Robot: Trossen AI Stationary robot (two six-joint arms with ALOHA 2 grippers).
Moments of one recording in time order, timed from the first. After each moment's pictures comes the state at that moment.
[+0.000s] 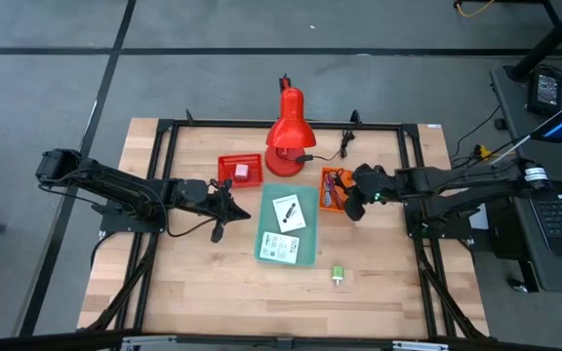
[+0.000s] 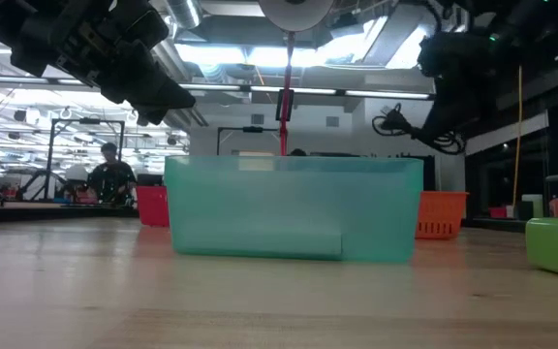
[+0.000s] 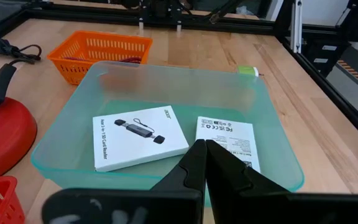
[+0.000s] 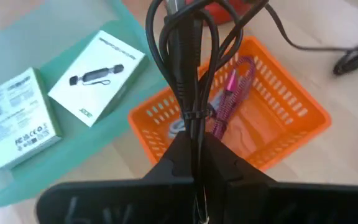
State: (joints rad) left arm -0.07 1.06 0.37 0.33 0.02 -0.12; right arm 0.01 1.03 0.70 -0.59 0.31 0.64
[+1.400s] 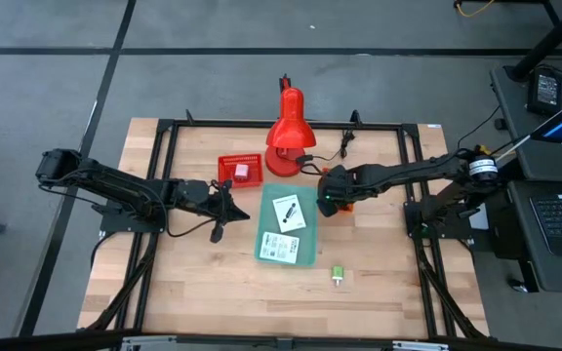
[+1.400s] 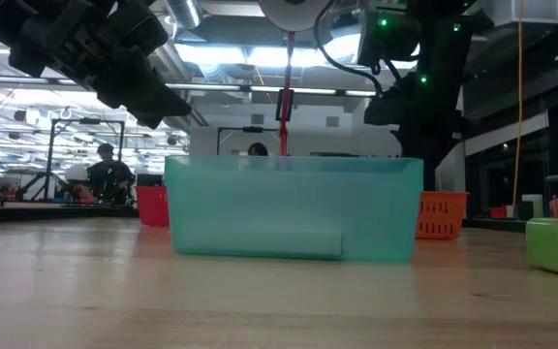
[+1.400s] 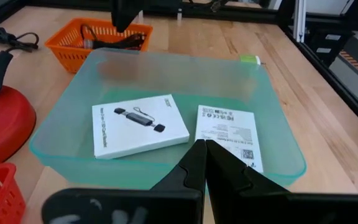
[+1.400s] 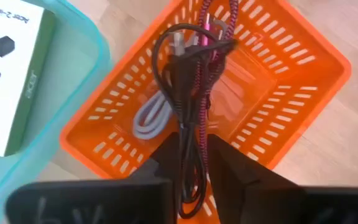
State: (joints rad) left arm -0.07 1.06 0.37 0.29 0.02 -0.12; right arm -0.04 1.57 1.03 -0.88 0.29 0.93
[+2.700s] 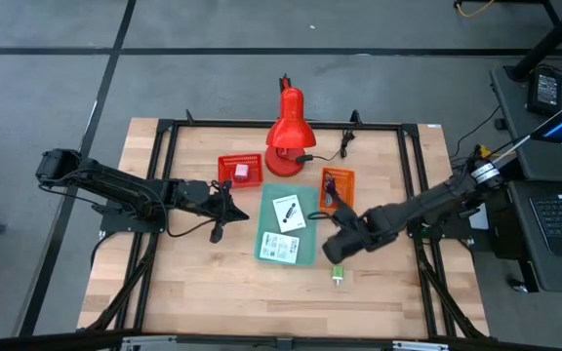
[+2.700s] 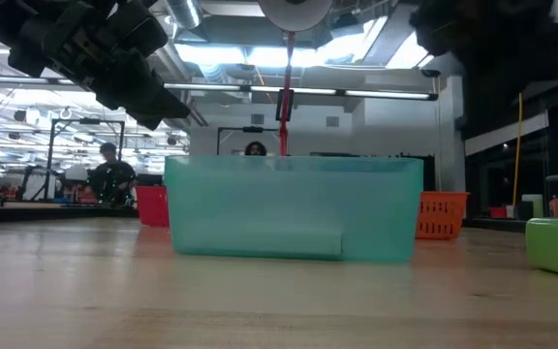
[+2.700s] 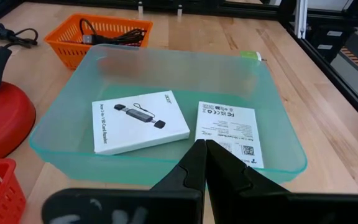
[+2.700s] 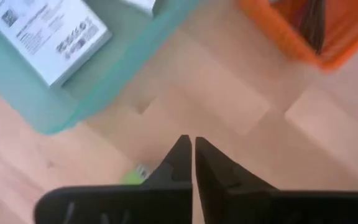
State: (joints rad) left arm -0.07 1.06 0.37 0.28 0.02 -0.12; right arm 0.42 1.57 1.19 -1.03 0.24 1.31
